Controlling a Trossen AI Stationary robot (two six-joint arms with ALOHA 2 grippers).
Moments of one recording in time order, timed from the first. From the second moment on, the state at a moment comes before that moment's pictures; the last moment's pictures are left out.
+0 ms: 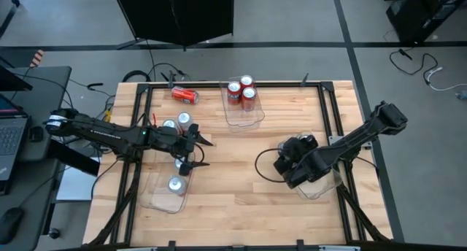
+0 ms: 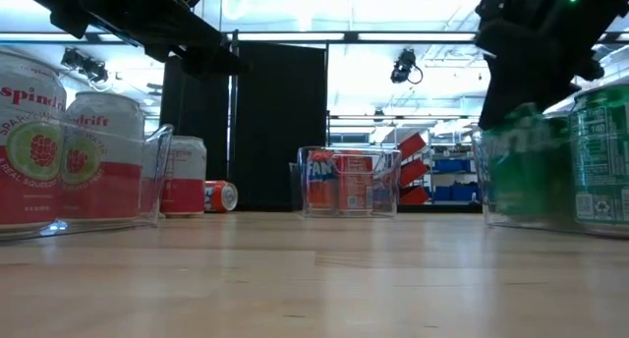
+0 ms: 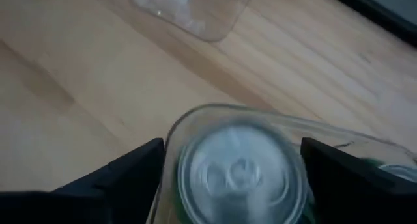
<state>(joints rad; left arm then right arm) -0.11 1.04 0.53 0.15 0.01 0.03 0.48 1.45 0.95 -1.07 0.72 1.38</state>
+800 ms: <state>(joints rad) -0.11 1.04 0.53 0.15 0.01 0.04 0.38 1.50 1.20 -1.08 0.38 0.82</state>
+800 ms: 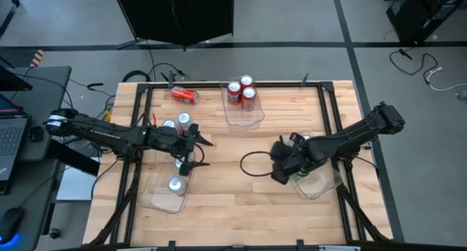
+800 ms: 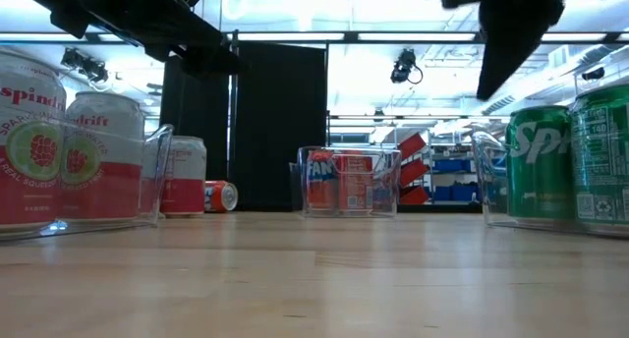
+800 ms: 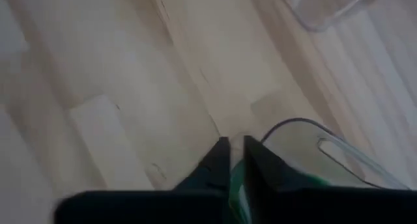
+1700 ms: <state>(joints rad) -0.11 1.04 0.53 0.14 0.01 0.04 0.15 1.46 1.25 -1.10 0.35 0.49</state>
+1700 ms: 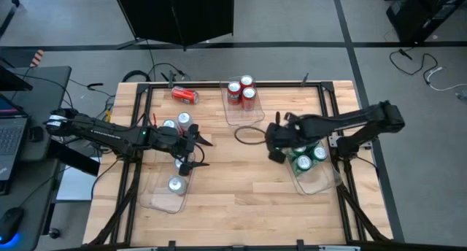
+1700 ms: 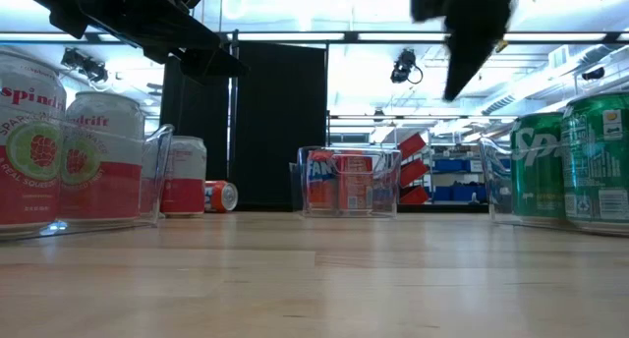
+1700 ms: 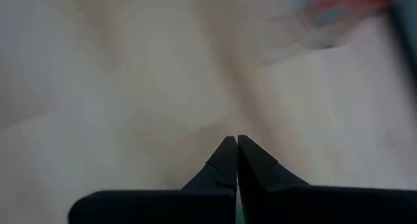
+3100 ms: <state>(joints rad) -0.11 1.04 0.53 0.15 0.04 -0.03 0.58 1.47 0.96 -1.04 -0.07 0.68</state>
